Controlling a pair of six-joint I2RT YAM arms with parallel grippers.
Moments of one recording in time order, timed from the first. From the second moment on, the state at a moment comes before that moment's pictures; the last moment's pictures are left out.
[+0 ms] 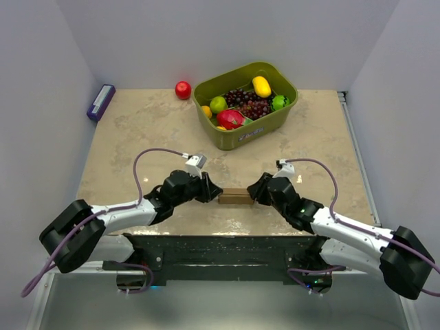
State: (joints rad) left arm -0.78 1.28 0.42 0.46 0.12 -0.60; right arm 0.82 1.00 0.41 0.01 0.35 0.90
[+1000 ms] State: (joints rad) left arm -0.94 1.04 0.21 0.42 0.00 -0.44; right arm 0.84 0.75 0.36 -0.23 0.32 0.85
